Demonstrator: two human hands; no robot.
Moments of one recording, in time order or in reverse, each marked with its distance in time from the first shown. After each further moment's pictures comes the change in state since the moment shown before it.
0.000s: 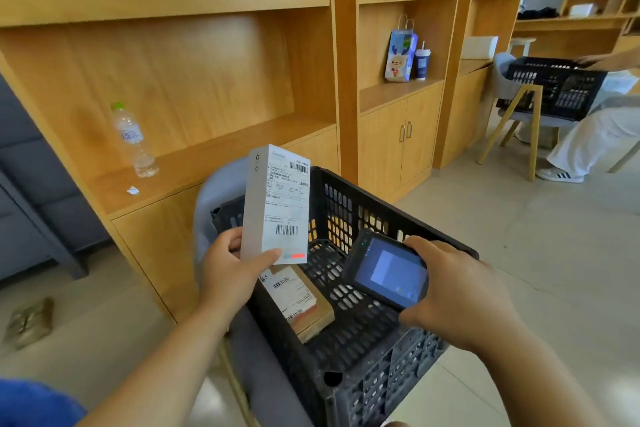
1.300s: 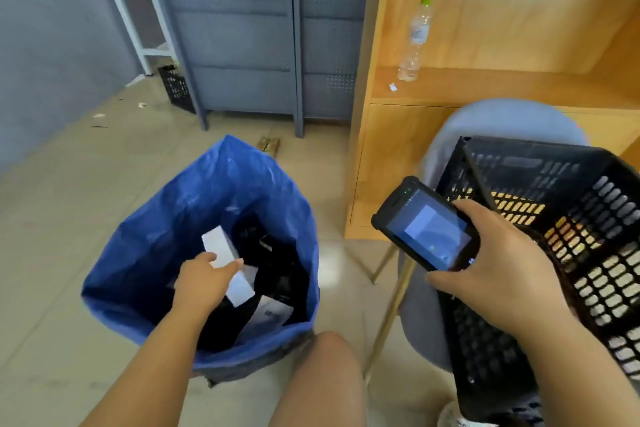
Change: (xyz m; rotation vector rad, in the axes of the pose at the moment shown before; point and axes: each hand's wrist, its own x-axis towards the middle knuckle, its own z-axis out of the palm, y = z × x) left_hand -0.219 -0.201 -0.276 0.283 0.509 -0.821; right_hand -0.025 -0.214 0.084 0.217 -0.042 -0.652
